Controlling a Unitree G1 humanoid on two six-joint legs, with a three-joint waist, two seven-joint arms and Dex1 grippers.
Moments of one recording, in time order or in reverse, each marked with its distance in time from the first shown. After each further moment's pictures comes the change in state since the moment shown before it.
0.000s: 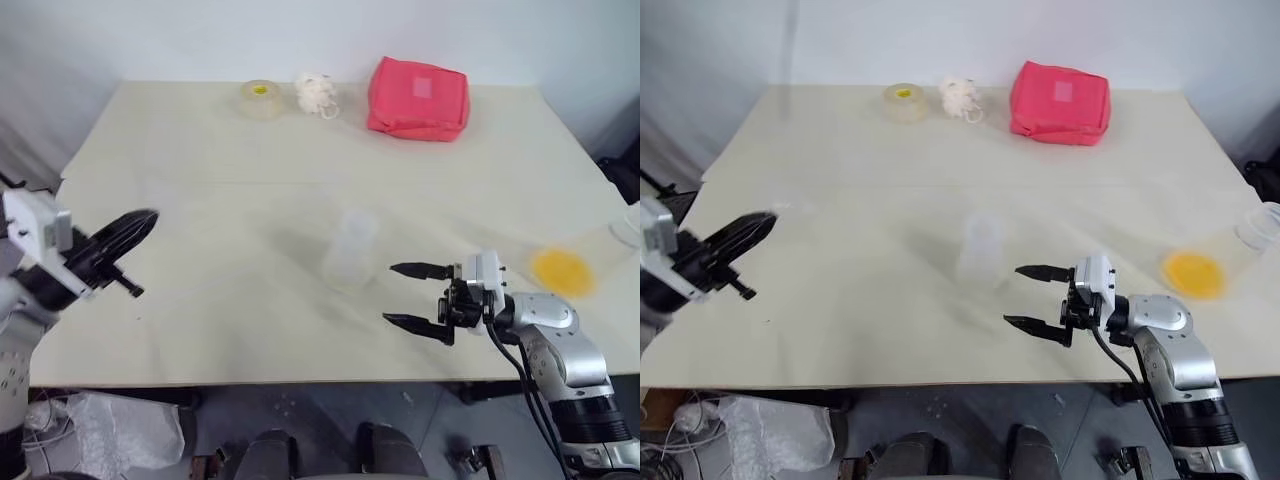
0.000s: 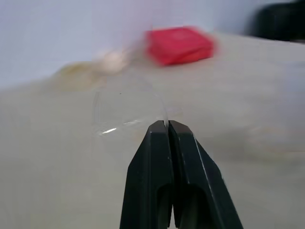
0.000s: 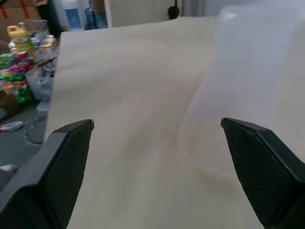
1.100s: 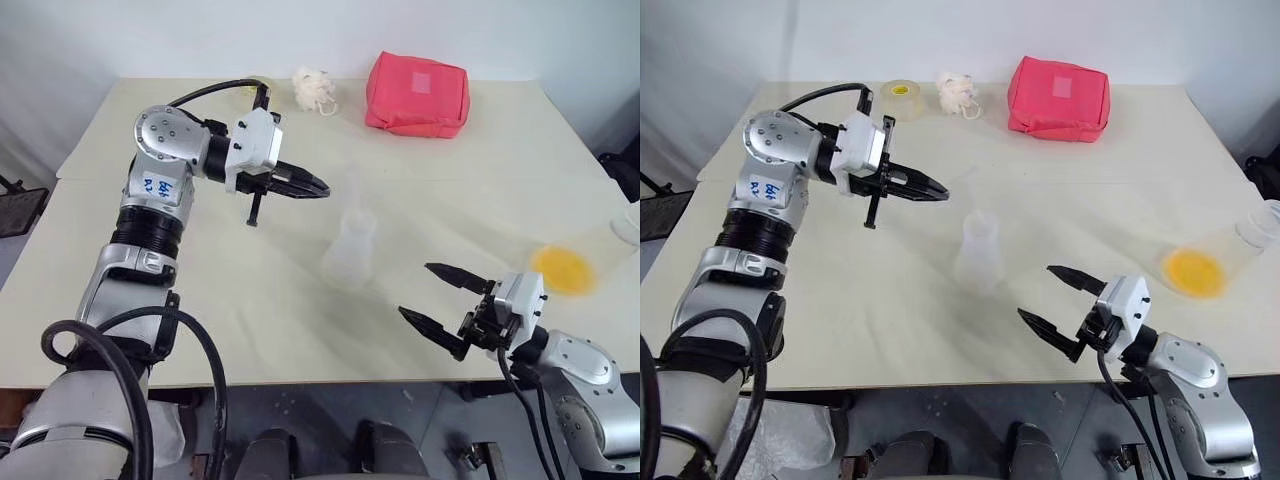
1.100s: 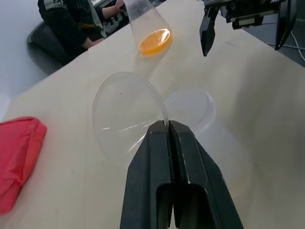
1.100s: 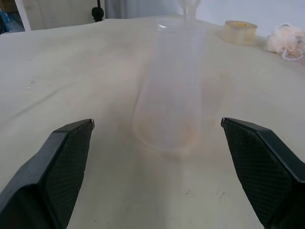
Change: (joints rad) left arm -1.046 -0.343 -0.586 1.102 0.488 -0.763 -0.790; right arm 0.341 0.029 -0.118 -0.359 -0.003 0.019 -0.349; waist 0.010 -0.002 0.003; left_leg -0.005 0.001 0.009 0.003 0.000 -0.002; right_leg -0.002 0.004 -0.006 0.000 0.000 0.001
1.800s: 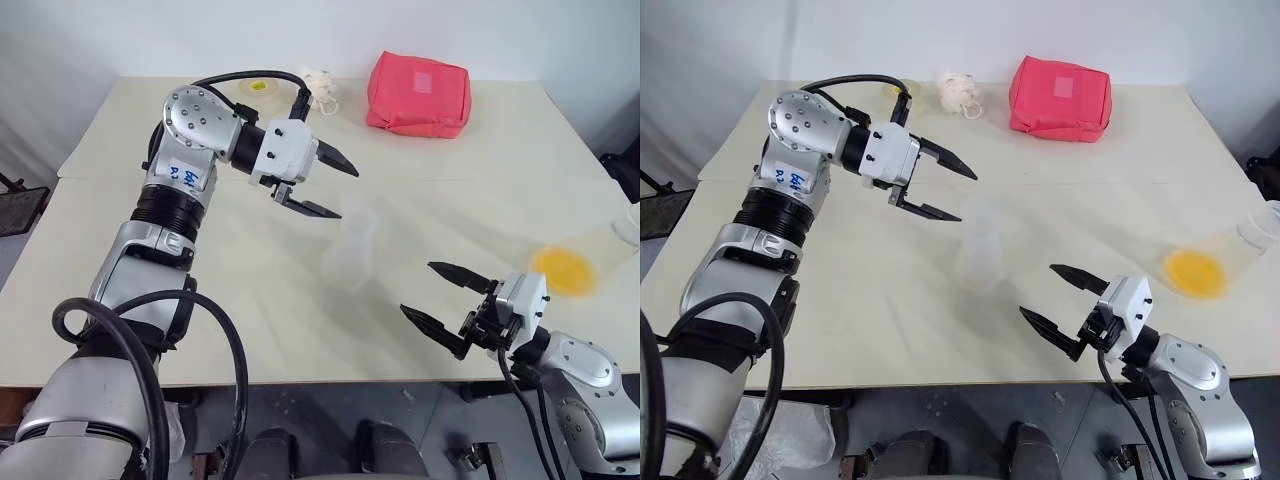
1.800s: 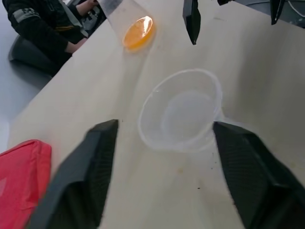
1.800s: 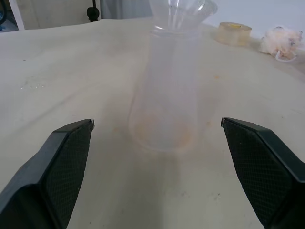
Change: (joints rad) left arm -0.099 -0.037 -0.100 0.099 0.044 -0.182 -0.001; right arm 0.006 0.000 0.000 0.000 -0.004 -0.020 -0.017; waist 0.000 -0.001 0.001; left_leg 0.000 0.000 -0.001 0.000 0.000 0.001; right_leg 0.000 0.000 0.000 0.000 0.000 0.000
